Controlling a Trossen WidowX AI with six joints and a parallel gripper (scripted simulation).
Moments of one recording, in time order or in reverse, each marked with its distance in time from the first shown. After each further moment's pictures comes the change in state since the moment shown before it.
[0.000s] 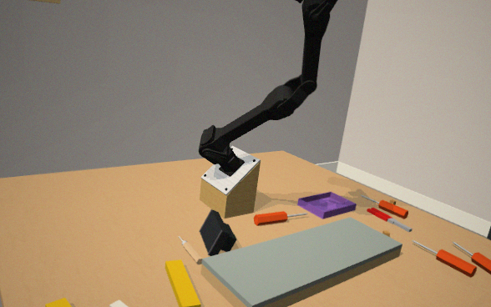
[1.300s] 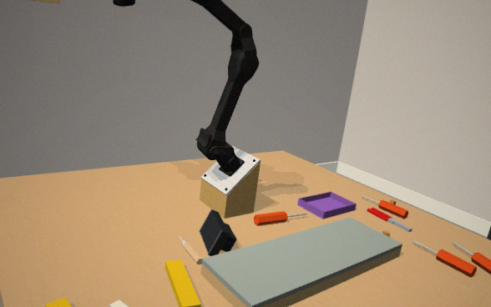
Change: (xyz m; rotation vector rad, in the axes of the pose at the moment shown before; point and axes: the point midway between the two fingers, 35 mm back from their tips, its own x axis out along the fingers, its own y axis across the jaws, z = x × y) arm 0.021 0.044 0.446 0.864 -0.955 0.553
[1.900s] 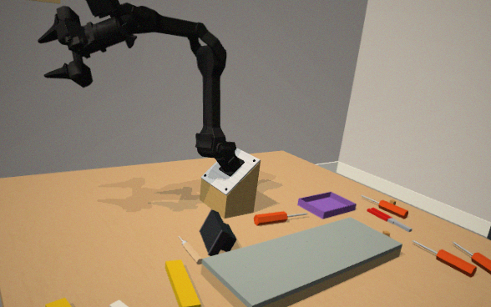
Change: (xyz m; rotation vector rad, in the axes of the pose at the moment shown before) arm 0.012 0.206 0.162 0.604 -0.233 0.667
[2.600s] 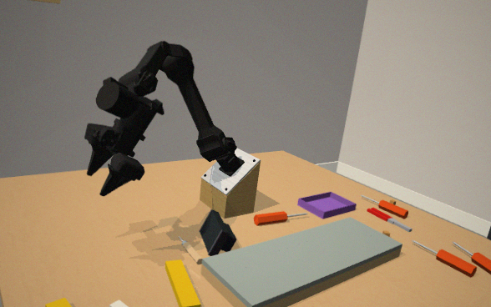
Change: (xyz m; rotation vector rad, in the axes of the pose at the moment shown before) arm -0.044 0.302 -0.018 0.518 0.308 0.612
